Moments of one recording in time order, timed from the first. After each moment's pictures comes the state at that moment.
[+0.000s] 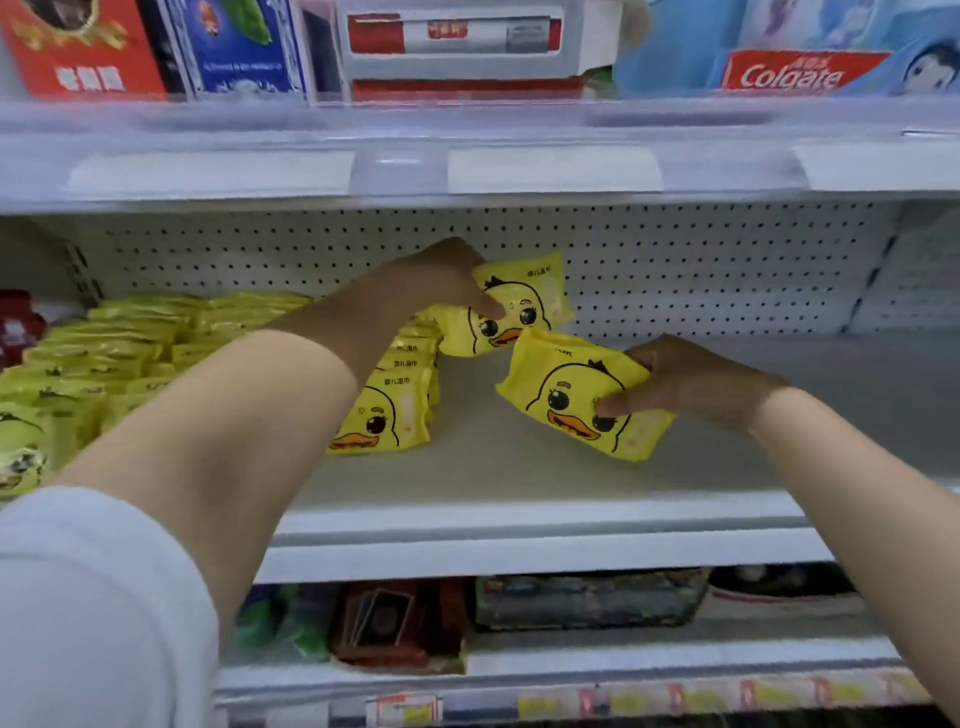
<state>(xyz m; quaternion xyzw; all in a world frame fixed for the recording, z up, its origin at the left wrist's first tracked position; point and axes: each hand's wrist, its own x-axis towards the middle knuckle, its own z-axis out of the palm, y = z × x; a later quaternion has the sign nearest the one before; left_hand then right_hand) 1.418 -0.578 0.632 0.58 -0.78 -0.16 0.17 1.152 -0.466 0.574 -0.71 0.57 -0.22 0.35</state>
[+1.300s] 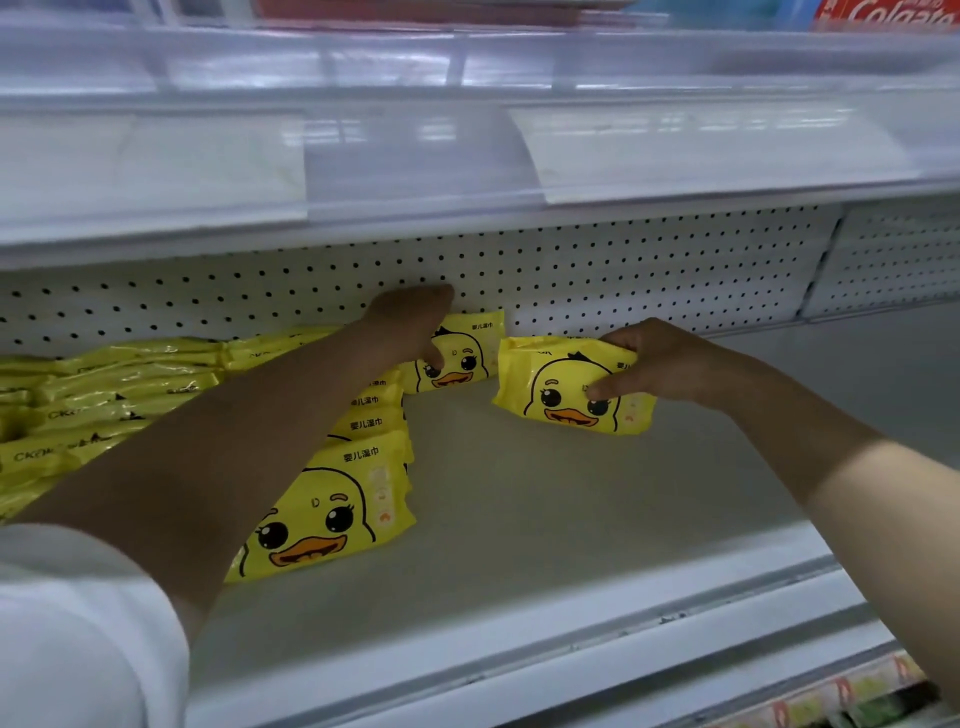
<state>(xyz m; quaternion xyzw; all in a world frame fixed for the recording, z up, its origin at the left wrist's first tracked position) 1.422 -0.693 0.565 0.47 -0.87 0.12 0.06 1.147 -0.551 0.560 -0.66 0.66 -0.25 0.26</state>
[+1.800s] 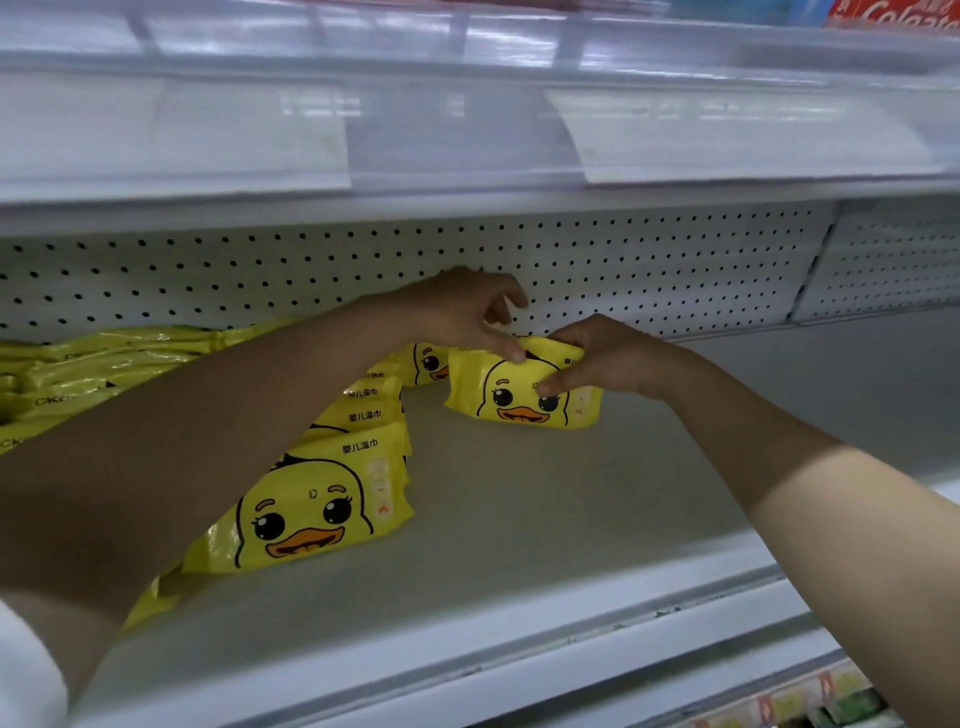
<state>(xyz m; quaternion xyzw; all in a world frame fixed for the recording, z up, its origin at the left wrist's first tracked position) 1.394 -0.645 0.599 0.34 -0.93 -0.13 0.10 1.186 -0.571 0.560 -0.69 0.63 -0.23 0.28</state>
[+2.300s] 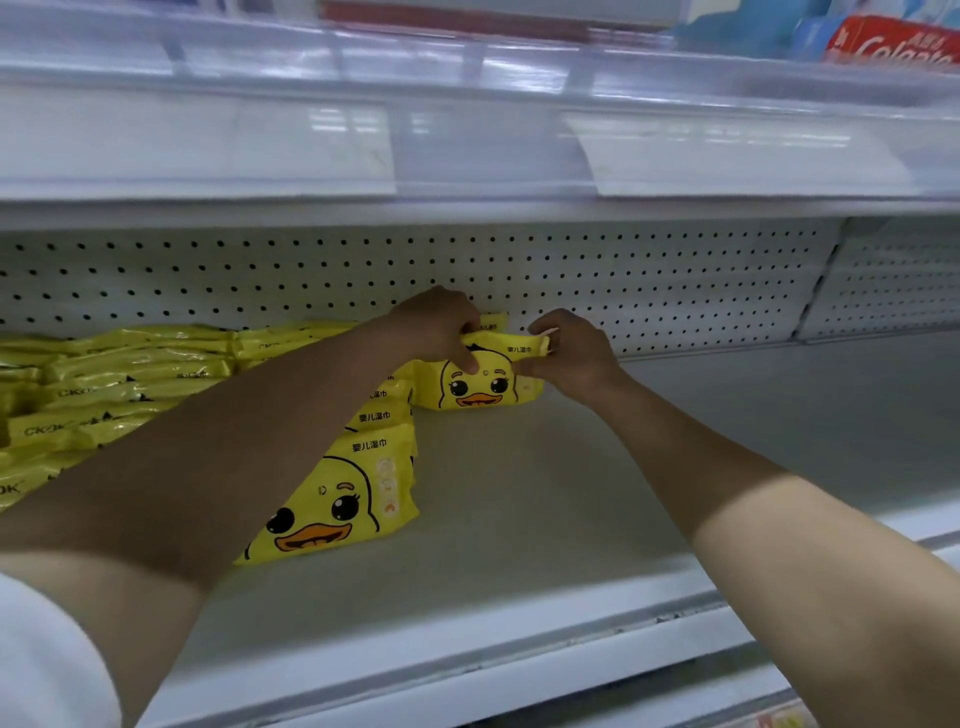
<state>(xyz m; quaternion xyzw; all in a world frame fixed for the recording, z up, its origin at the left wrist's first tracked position) 1.410 -0.668 0.577 0.43 -0.90 -0.03 0.08 1.220 -0.602 0.533 -0.64 0.65 -0.38 0.15</state>
